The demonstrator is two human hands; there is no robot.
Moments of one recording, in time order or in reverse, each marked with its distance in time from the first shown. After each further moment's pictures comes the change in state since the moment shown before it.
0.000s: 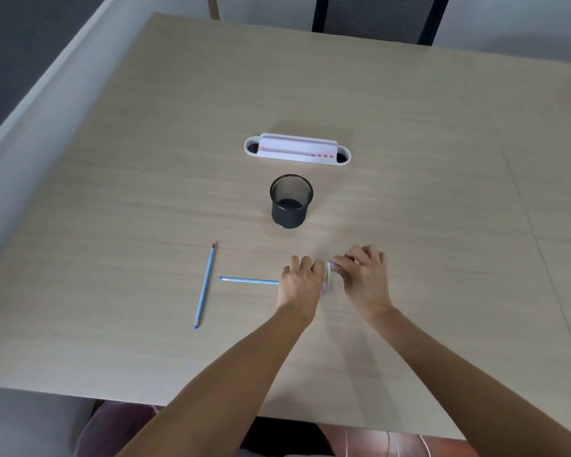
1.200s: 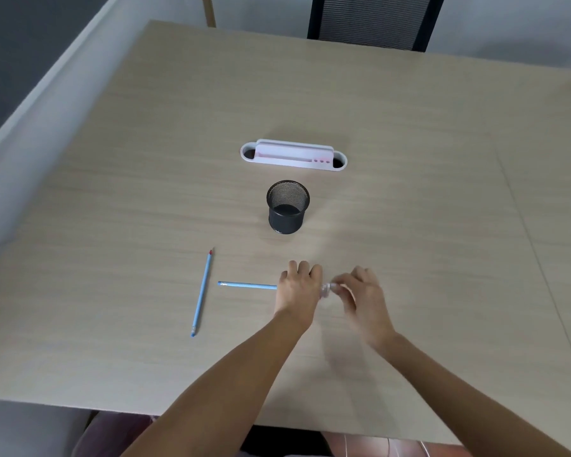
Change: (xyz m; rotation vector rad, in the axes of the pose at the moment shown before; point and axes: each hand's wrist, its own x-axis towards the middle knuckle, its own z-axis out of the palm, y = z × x) left_hand 0.004 0.001 0.004 -0.012 -0.038 0.032; right_hand -0.026 -0.009 -0.020 0.324 -0.209 0.159
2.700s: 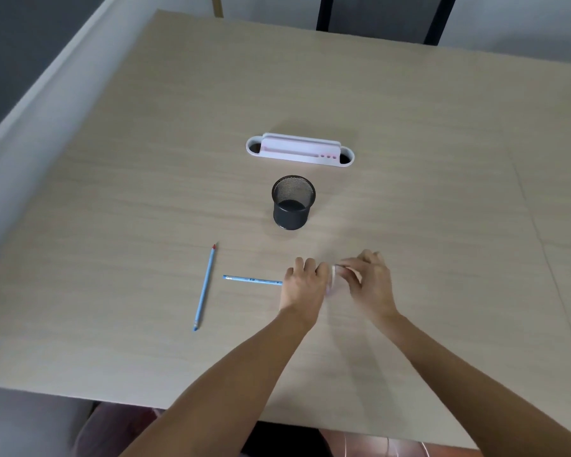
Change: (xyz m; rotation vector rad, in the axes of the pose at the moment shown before) left_hand 0.002 0.002 0.004 0.018 0.059 -0.008; right_hand 0.030 0.009 0.004 0.006 0.037 0.067
